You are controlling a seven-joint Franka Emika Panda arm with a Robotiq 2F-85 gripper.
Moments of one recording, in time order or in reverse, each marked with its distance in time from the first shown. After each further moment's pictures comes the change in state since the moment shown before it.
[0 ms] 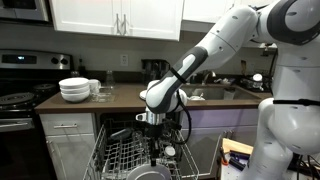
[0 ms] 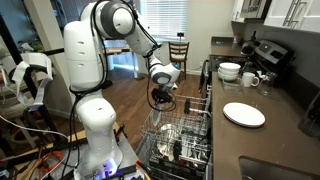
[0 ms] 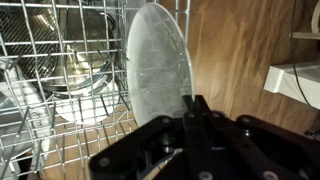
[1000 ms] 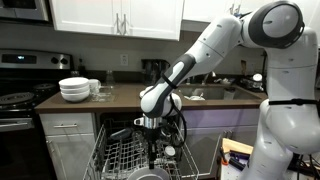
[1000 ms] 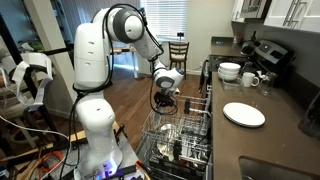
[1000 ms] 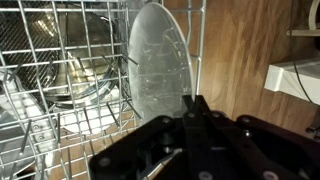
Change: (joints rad) arm -0.053 0.115 0.026 0.066 0.000 0.004 -0.005
